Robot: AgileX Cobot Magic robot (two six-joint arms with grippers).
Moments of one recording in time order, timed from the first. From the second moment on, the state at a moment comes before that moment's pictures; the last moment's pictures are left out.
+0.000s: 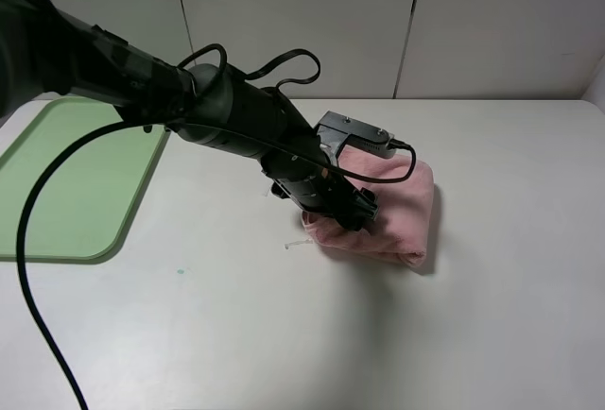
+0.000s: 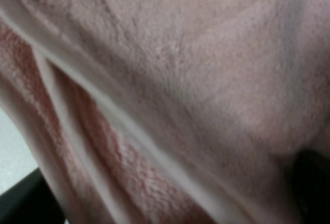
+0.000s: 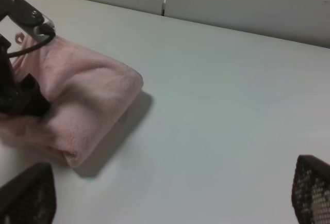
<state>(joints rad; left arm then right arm) -0.84 2.20 -1.35 0.29 0.22 -0.49 -0.02 -0.01 -0.50 0.18 1.06 -0.32</state>
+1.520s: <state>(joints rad) -0.84 2.22 -1.36 0.28 0.20 -0.49 -0.02 -0.01 -0.50 0.18 1.06 -0.32</state>
